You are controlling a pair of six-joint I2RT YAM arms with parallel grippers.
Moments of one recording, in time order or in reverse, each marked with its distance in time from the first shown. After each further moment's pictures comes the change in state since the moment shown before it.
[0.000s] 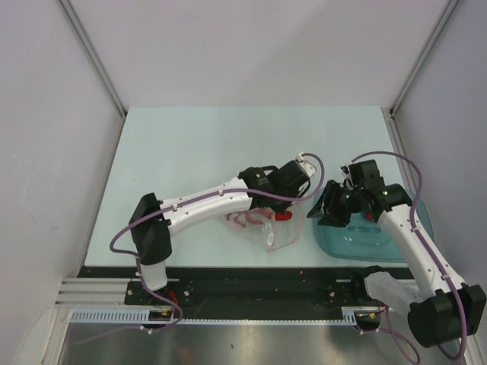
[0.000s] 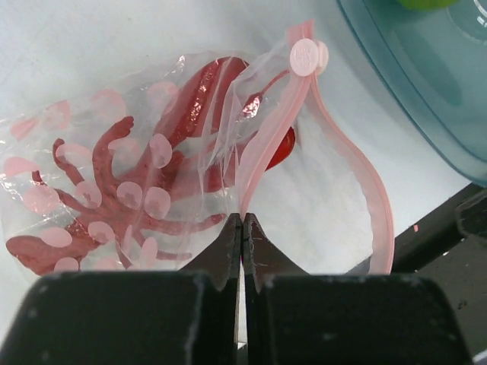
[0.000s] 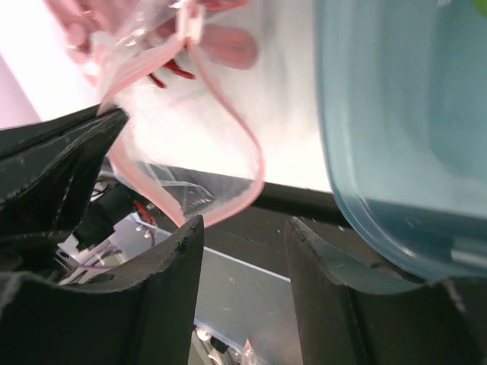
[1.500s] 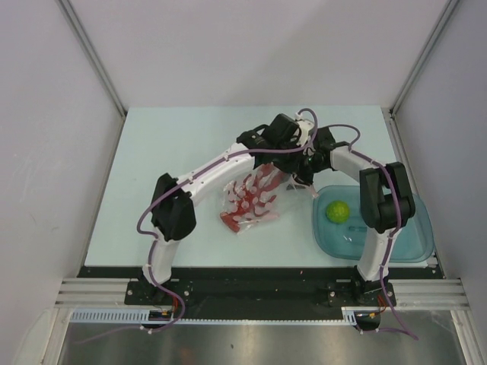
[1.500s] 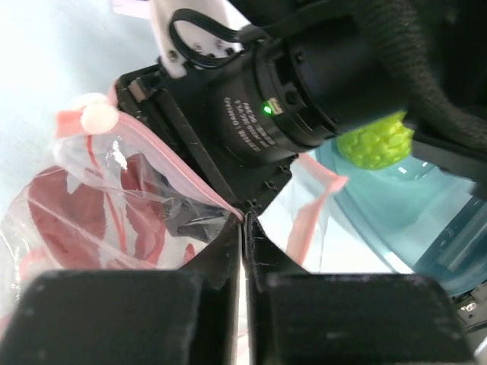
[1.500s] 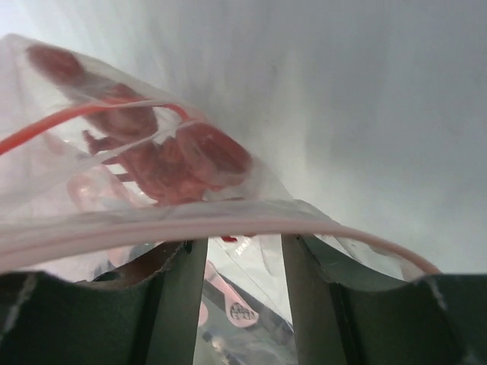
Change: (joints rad) left arm 0.275 0.257 0.352 0.126 0.414 0.071; right arm 0.006 0.932 0.399 0.450 -0.174 -0.060
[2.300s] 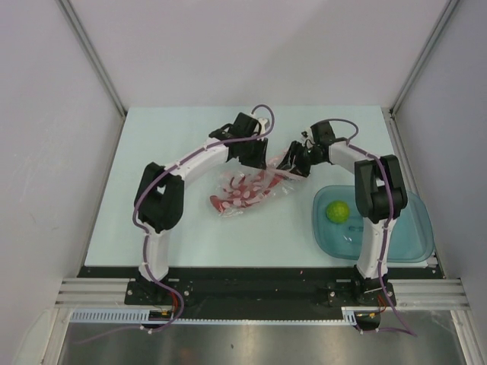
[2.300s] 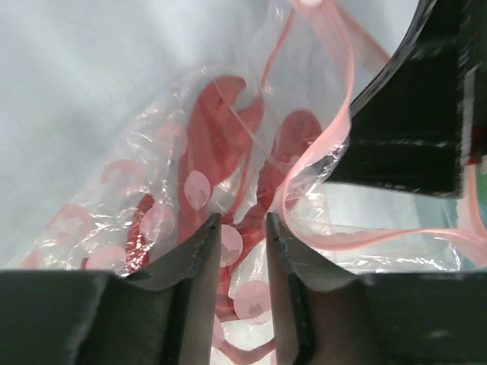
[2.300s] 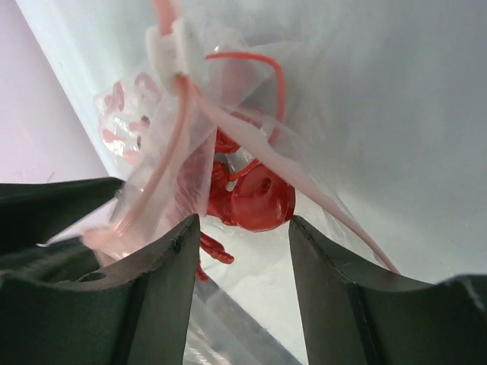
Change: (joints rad) left arm 0.257 -0.034 -0.272 0.128 0.058 -0.094; right arm -0.030 0.126 0.098 0.131 -0.095 0.024
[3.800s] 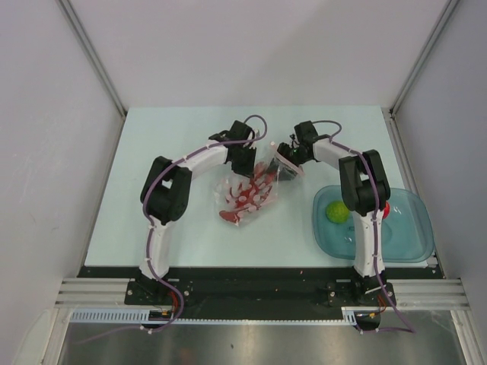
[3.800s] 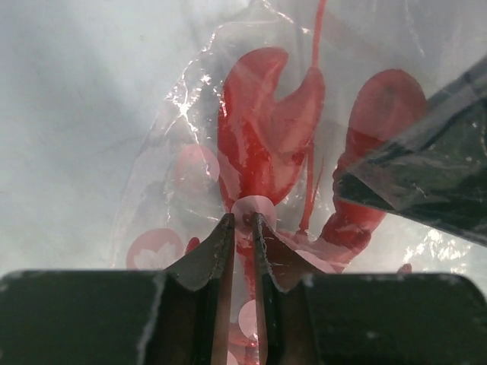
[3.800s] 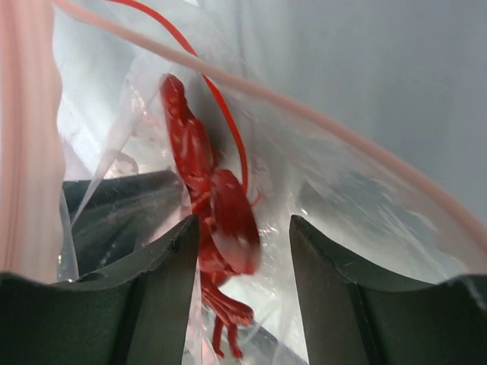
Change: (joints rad) left arm 0.059 0.114 -0.042 -0.008 -0.014 -0.019; right arm 0.084 0.146 0.168 -0.079 0.079 0.109
